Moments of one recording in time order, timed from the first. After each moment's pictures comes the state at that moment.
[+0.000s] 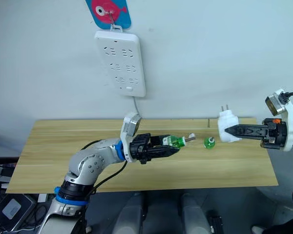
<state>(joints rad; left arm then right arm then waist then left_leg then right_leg) -0.50 0.29 -0.12 -0.14 -0.81 0.80 -1.04 -0.49 -1.10 -0.37 0.04 1.50 1.60 0.70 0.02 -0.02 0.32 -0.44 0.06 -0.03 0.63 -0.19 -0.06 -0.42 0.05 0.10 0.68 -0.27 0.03</state>
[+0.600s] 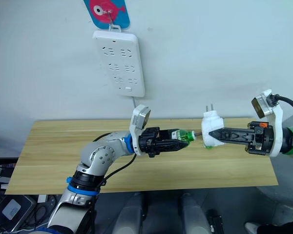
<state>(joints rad) -0.56 0.23 -0.15 -0.06 -0.77 0.75 -1.08 -0.36 -1.19 -0.25 -0.10 1.94 1.33 0.42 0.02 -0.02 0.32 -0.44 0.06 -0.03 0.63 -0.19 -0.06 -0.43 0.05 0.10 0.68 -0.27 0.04</state>
